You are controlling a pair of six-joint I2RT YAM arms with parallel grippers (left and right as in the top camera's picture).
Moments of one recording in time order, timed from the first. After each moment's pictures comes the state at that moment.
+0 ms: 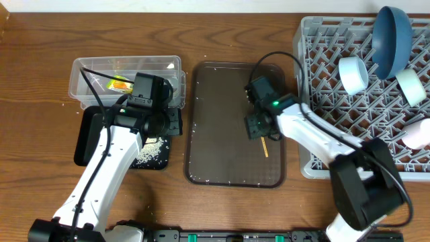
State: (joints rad) left arm -0.20 1.39 1.03 -0.83 0.15 -0.27; right arm 0.52 1.84 1.16 -0.67 0.05 0.30
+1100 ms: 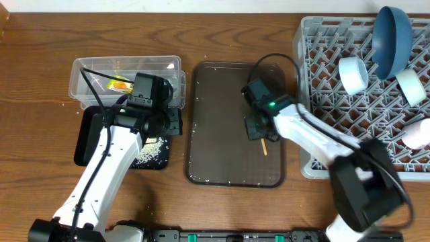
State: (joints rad) left arm -0.20 1.39 1.03 -0.83 0.15 -0.27; right arm 0.53 1.80 1.16 -0.70 0.07 0.35
